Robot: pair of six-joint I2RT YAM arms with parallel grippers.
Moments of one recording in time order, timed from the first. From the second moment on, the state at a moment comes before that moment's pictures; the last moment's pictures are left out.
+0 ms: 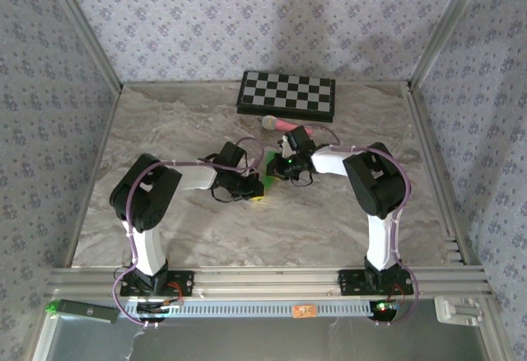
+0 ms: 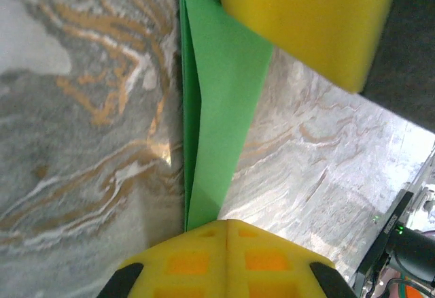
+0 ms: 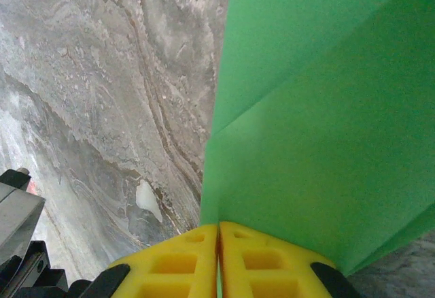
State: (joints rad) left arm -0.61 1.85 0.92 -0.15 0.62 -0.68; right arm 0.52 1.98 1.12 -0.13 -0.51 0.67
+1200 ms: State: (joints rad) left arm -0.58 1.84 0.95 -0.12 0.58 -0.75; right arm 0.55 1.99 1.12 -0.10 -0.50 0.72
